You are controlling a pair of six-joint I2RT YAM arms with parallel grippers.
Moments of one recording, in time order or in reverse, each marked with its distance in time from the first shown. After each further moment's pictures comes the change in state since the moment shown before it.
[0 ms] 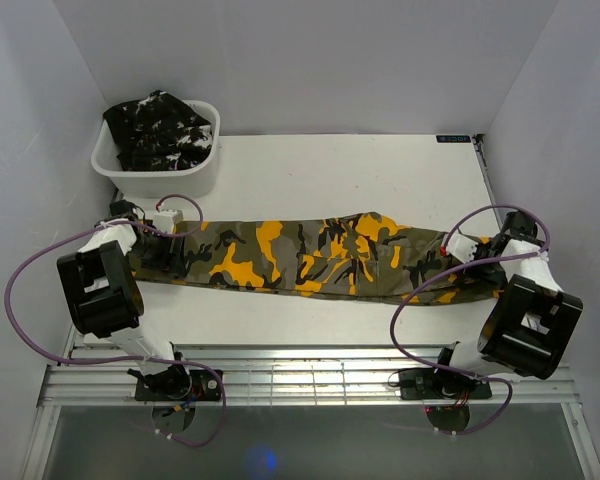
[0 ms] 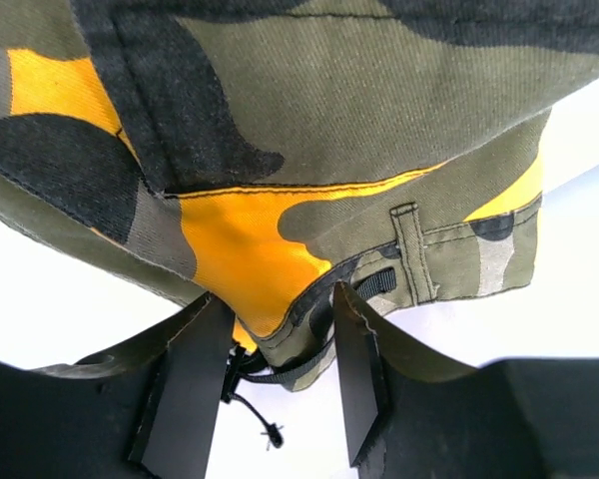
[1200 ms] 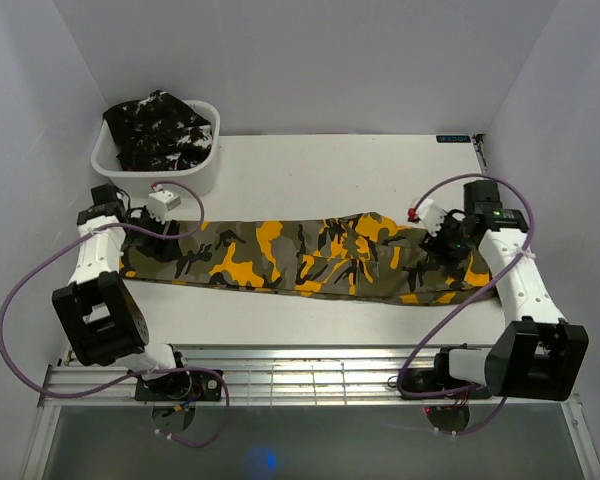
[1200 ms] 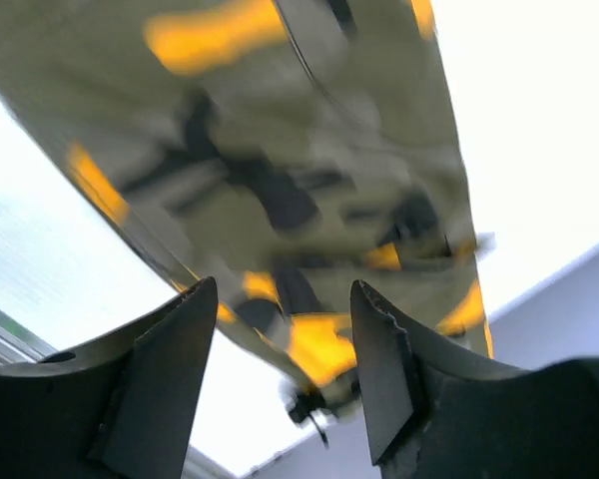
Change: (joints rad) left arm 0.039 -0.230 0.146 -0.186 0.182 0.269; right arm 0.475 -0.150 0.240 -0.289 -0.146 0.613
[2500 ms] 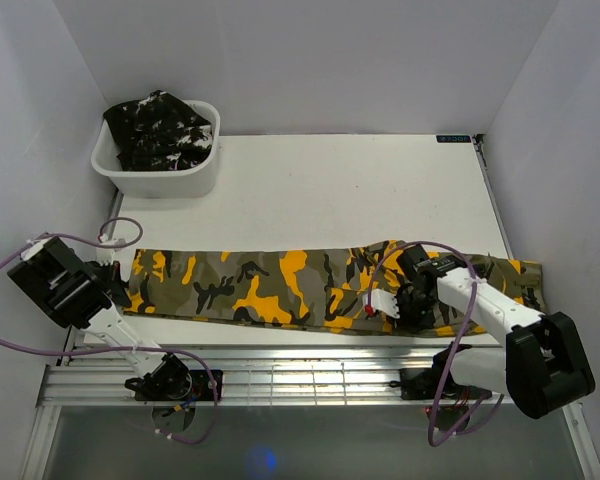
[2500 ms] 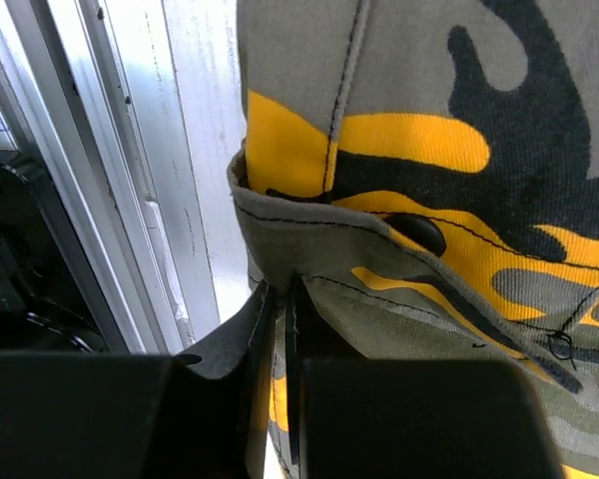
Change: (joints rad) left arm 0.467 0.469 0.080 -0.259 -0.156 0.219; right arm 0.367 -0.067 -0.472 -0.042 0.028 -0.194
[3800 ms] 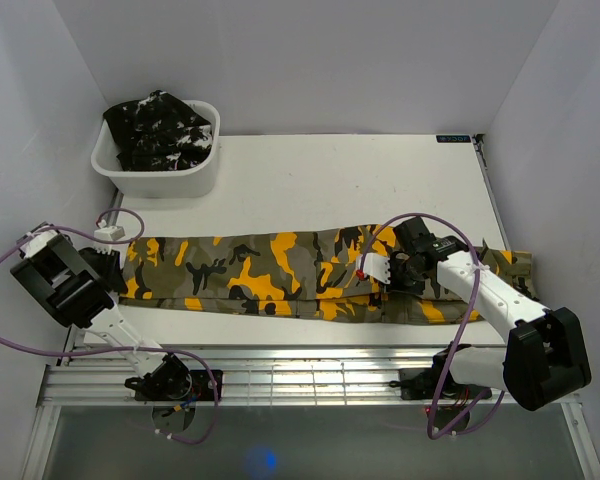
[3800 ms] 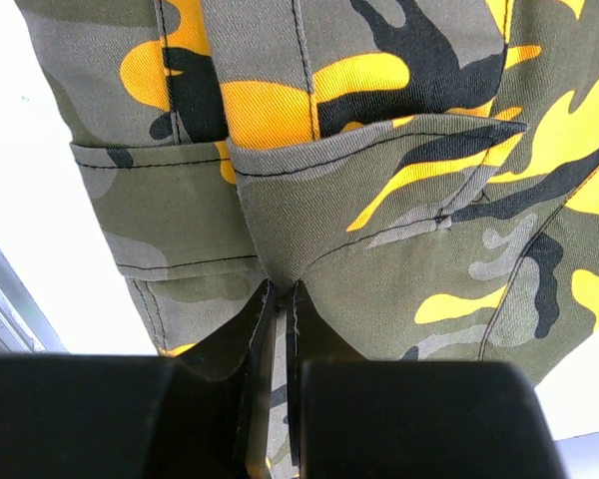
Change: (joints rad) left arm -0.035 -0.016 0.066 0.049 0.045 0.074; right arm 0.003 0.049 0.196 0.140 0.086 0.093
